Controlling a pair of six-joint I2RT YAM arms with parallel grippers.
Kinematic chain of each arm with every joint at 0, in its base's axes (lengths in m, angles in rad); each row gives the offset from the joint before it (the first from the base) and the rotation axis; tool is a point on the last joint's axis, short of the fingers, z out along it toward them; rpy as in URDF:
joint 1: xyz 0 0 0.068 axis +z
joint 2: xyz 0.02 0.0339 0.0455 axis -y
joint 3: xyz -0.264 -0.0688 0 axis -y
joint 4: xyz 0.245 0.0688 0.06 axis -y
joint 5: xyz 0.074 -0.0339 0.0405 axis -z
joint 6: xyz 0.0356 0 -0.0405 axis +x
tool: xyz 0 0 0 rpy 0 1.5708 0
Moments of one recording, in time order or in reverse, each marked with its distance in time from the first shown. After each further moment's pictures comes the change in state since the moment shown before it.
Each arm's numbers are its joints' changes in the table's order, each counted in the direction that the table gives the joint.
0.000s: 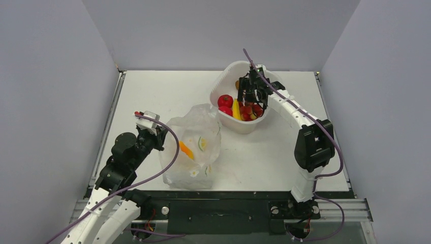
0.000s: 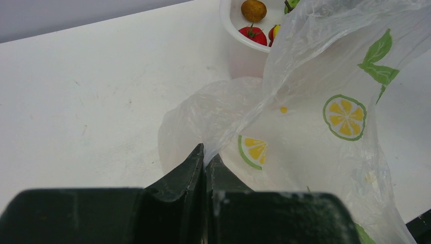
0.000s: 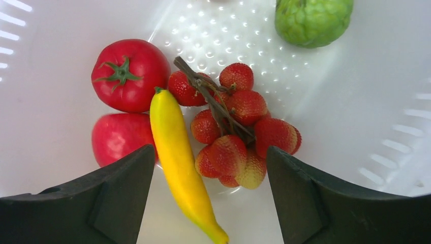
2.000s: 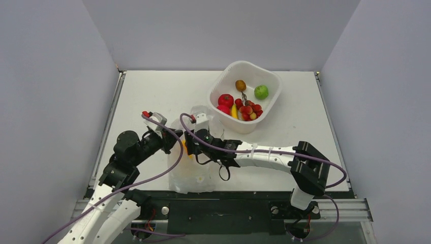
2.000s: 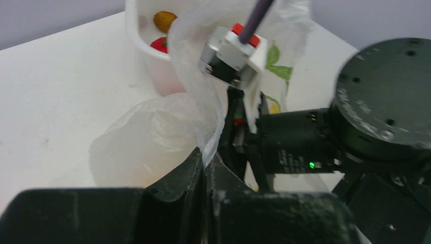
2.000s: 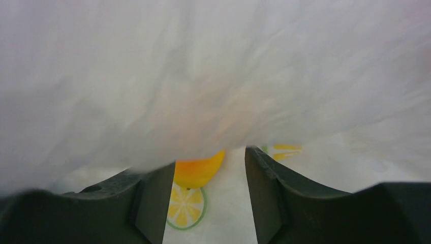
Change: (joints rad) left arm 0.000 -0.026 -0.025 0.098 0.285 -0.029; right arm 0.772 0.169 -0.445 0.532 0.224 0.165
